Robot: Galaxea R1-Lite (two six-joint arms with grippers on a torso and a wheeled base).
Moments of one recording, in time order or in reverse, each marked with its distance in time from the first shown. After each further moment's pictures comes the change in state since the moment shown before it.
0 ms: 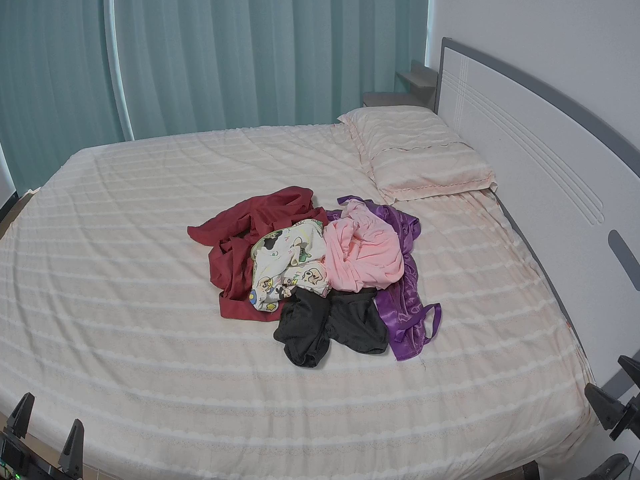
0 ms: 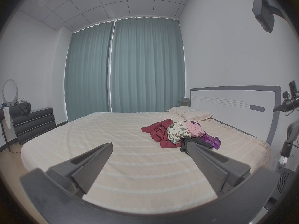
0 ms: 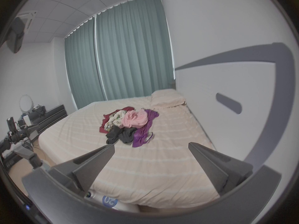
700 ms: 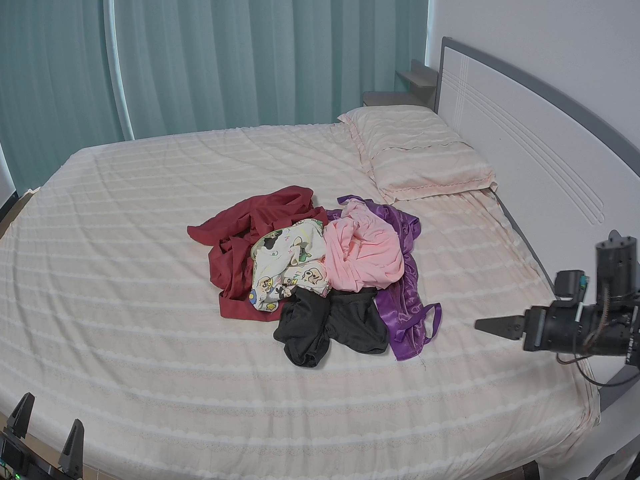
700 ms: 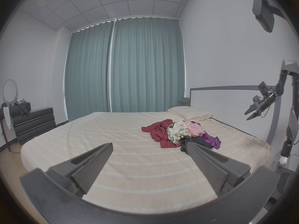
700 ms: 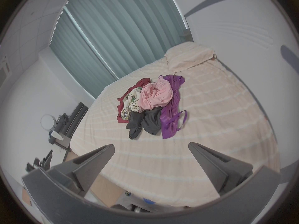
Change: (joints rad) left arm 0.000 0.000 0.000 0.000 0.000 0.000; right arm 0.251 0.996 -0.275 -0.396 0.082 0.316
